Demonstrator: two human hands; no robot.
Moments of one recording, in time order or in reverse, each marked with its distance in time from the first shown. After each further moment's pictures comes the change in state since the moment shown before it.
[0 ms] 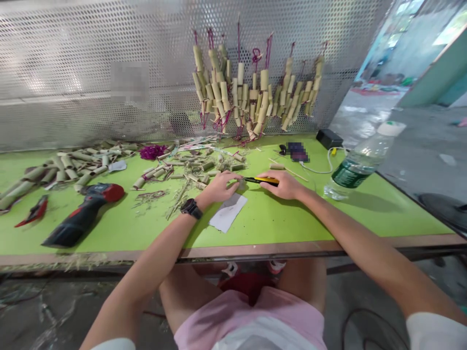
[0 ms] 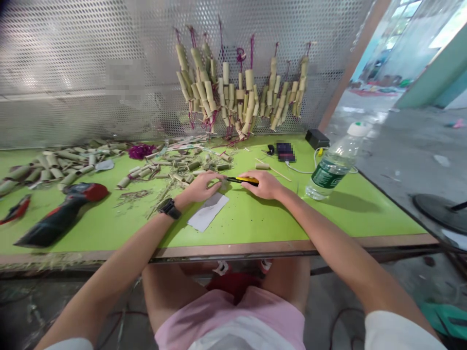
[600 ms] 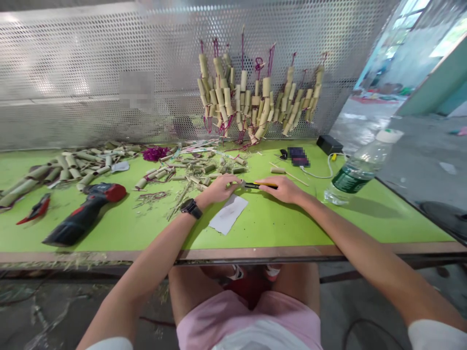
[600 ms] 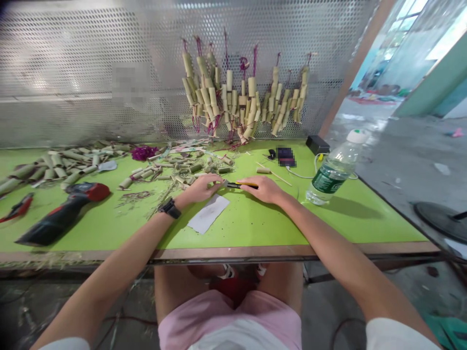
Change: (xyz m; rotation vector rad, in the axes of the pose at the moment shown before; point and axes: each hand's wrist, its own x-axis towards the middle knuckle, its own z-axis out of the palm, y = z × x) left_hand 0.001 -0.013 0.000 -0.046 0.014 0.073; right_hand 0.002 0.008 0.007 -0.027 -0.016 -0.058
